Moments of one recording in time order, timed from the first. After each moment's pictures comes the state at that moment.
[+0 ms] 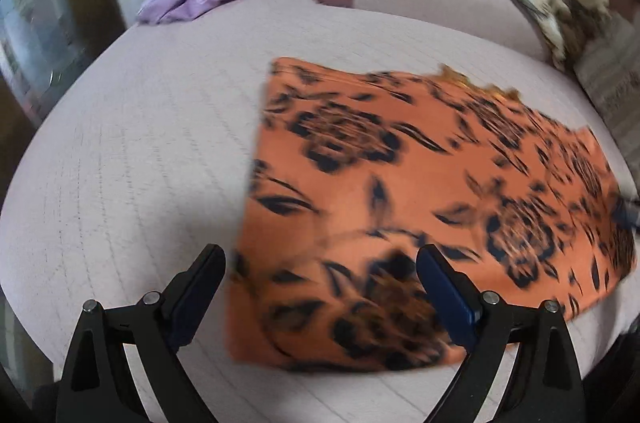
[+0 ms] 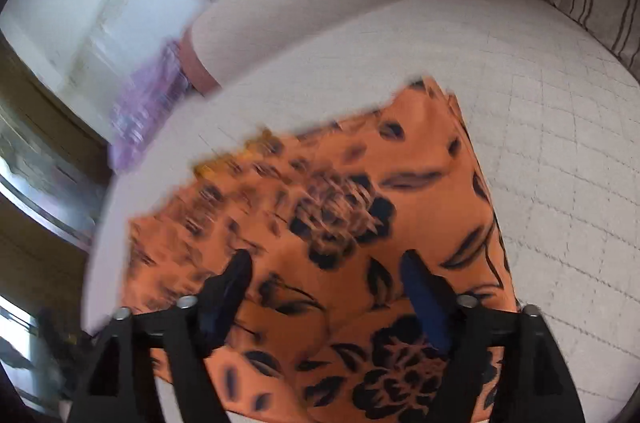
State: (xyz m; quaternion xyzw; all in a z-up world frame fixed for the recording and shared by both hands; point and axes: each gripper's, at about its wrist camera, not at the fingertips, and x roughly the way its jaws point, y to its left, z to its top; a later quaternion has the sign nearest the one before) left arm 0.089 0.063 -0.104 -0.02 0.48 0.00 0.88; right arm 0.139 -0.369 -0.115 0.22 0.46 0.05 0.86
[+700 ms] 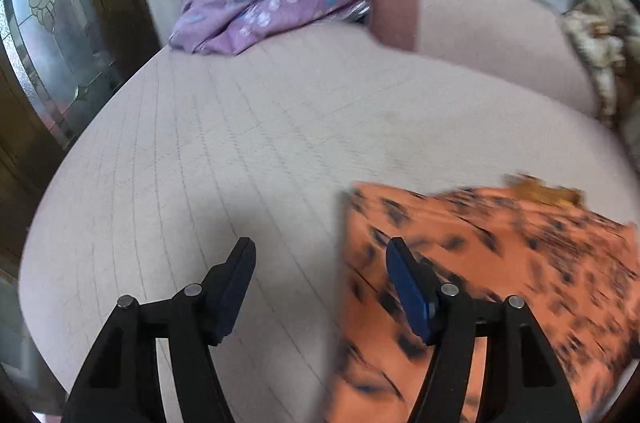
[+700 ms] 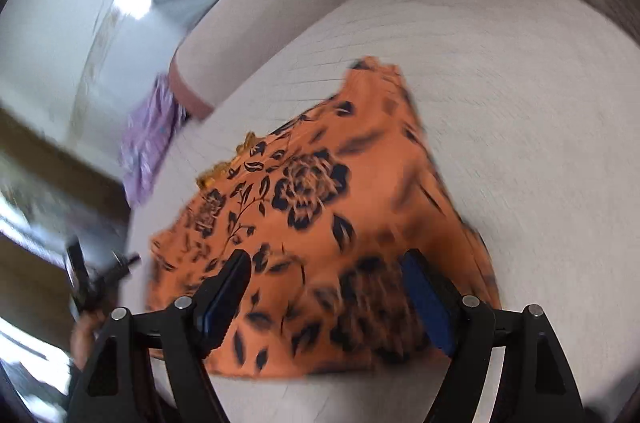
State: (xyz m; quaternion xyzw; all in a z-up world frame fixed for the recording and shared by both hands) left arm 0.168 0.093 -0.063 -0.02 0.45 0.05 0.89; right arm 0.070 -0.408 -0.115 0.36 0.42 0.04 0.83
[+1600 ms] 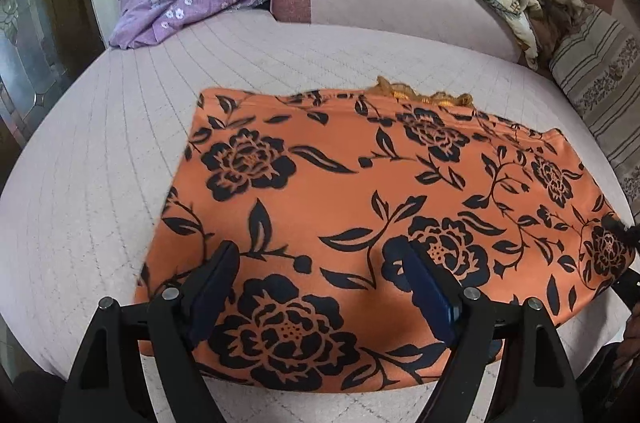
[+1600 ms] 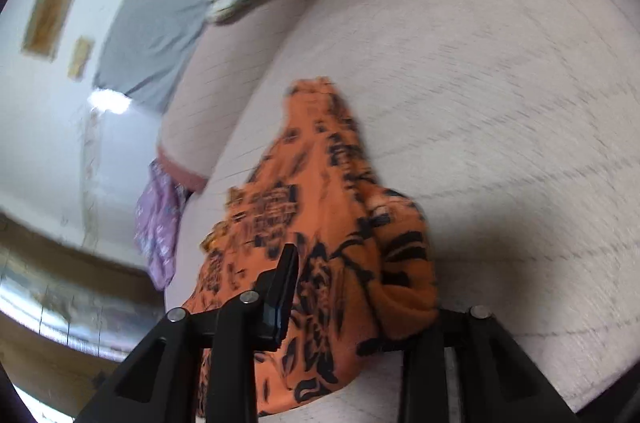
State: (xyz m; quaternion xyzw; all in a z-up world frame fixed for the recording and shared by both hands) left arm 0.084 -0.008 -0.096 0.00 0.46 -0.03 0.89; right arm 0.060 -0.433 -0.149 0.47 0.34 0.00 0.81
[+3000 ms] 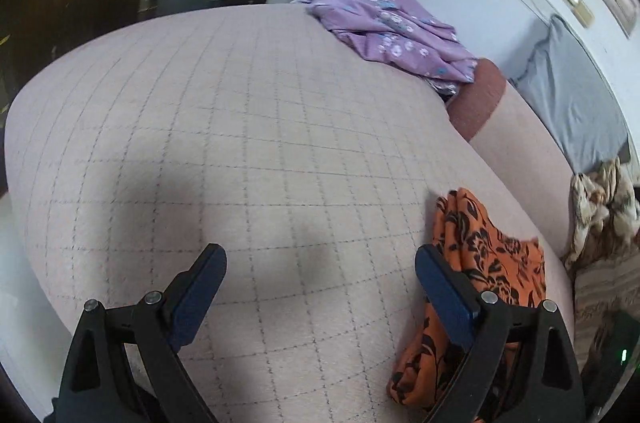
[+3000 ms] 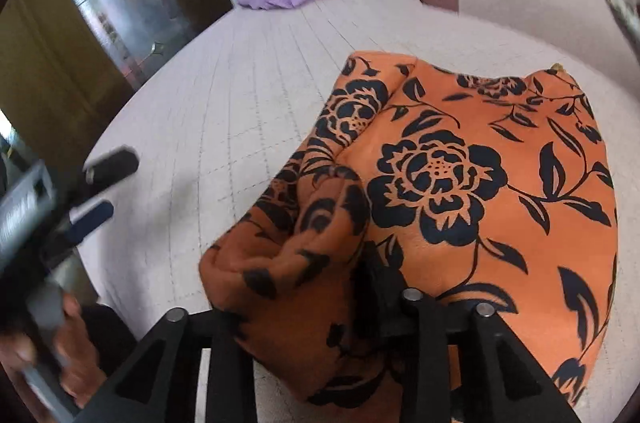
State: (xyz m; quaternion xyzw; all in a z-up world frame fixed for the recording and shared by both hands) left arm 0.043 0.246 -0.094 -0.30 0.37 0.12 0.87; right arm 0.139 0.005 -0.107 -0.02 0.46 0.23 0.86
